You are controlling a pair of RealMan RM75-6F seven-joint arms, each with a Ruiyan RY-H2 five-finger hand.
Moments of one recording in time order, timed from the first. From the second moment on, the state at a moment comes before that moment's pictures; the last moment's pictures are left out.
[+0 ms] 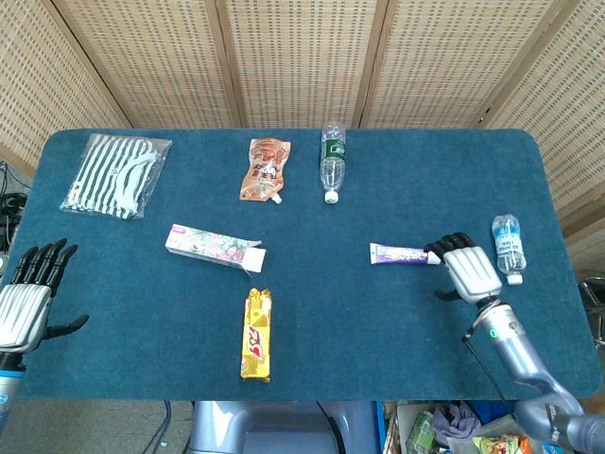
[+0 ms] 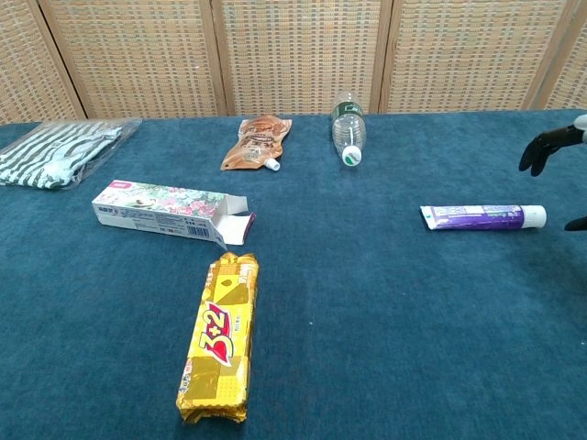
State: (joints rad) left arm -0.17 -1.09 -0.06 -1.69 1.47 1.41 0.10; right arm 0.49 -1.33 0.20 -1.35 -1.36 0.94 -0.07
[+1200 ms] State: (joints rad) left arm -0.21 -1.11 -0.10 -1.68 1.36 1.34 0.14; right arm 0.69 -1.62 0.23 -0.97 -1.10 0.75 -0.17
